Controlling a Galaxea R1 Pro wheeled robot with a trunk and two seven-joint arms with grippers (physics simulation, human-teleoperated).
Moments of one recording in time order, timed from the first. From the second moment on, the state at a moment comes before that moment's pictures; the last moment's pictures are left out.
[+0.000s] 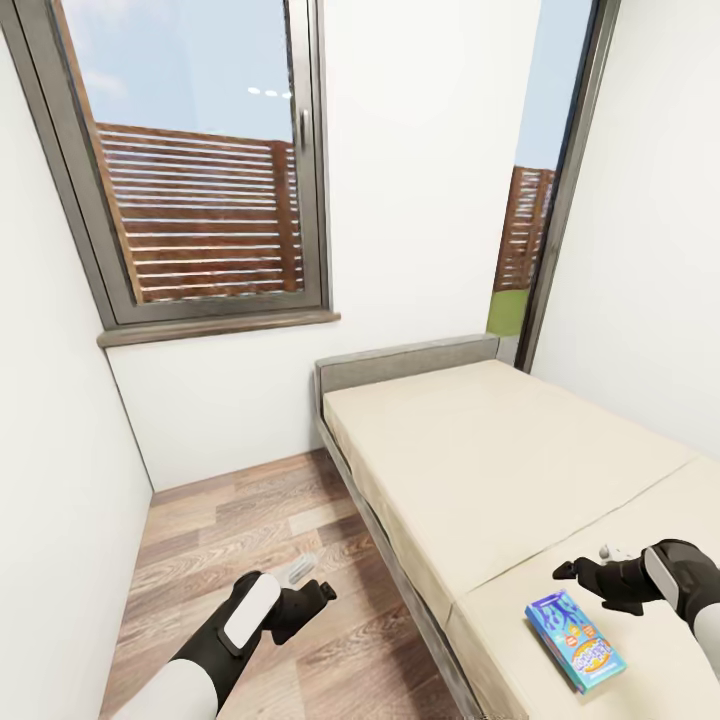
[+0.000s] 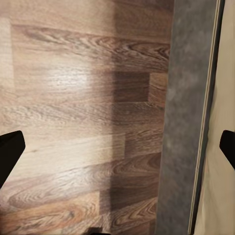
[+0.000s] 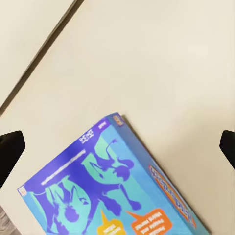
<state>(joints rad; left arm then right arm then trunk) -0.57 -0.11 -0.19 -0.60 0.96 0.58 0.36 -0.77 -0.42 -0.29 -0.36 -0.02 0.85 0.44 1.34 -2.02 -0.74</state>
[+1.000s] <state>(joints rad) -0.53 -0.08 -0.19 -0.61 0.95 0.60 0.24 -0.76 -0.42 -0.29 -0.36 -0.02 0.85 0.45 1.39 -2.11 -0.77</state>
